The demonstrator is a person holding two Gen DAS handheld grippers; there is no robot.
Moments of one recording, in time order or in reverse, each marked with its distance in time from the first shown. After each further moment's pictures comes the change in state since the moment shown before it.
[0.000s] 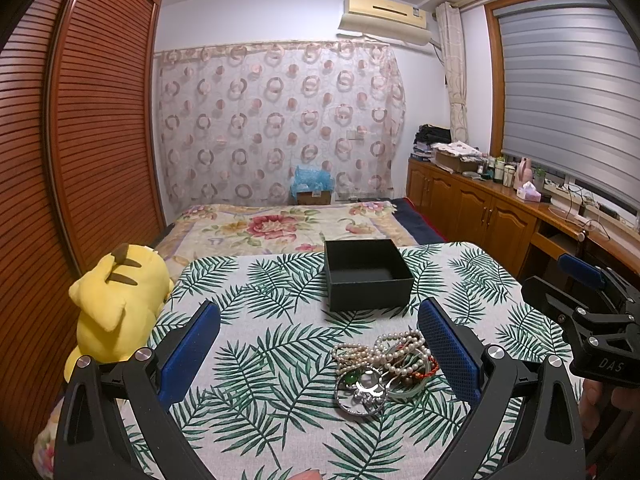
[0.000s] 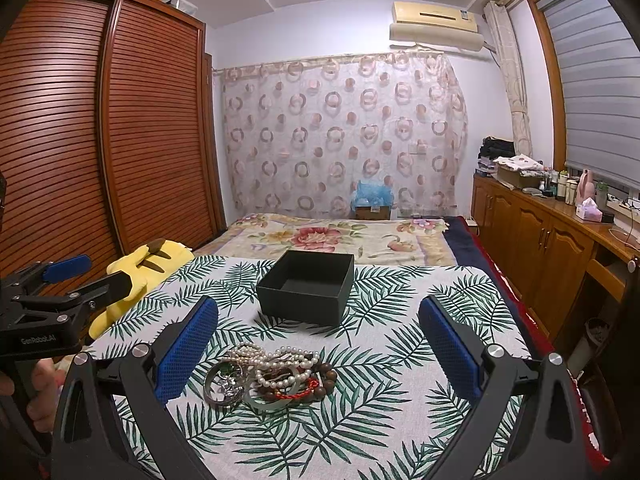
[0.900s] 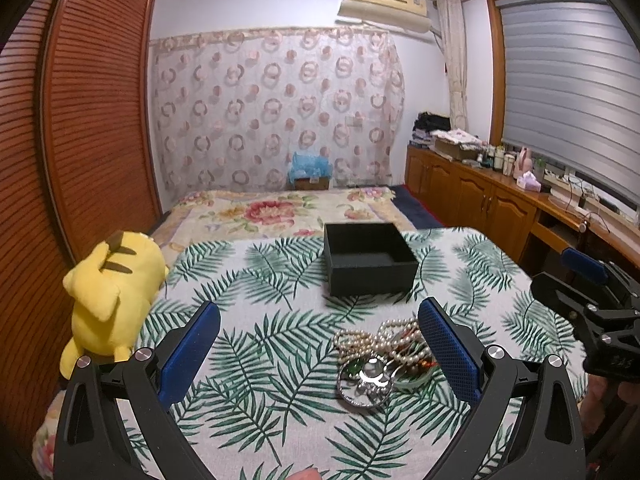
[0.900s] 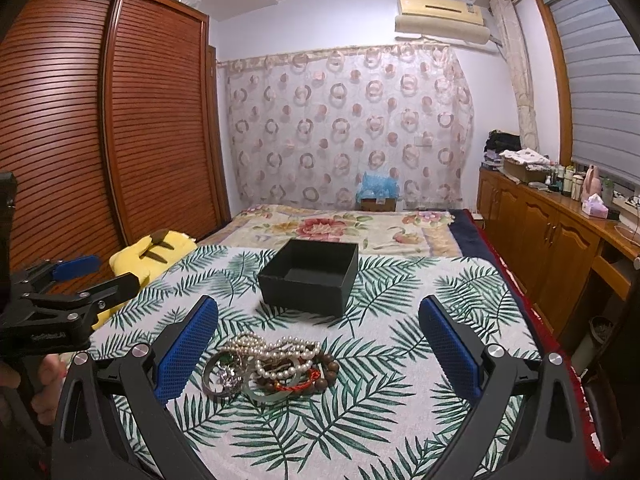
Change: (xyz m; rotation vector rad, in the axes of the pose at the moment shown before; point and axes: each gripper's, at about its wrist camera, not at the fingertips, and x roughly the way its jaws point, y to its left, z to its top) left arm 0.009 0.000 -0.003 -0.003 0.056 -0.015; right arm 0.004 -0.001 -0.005 -0.007 0.039 0.024
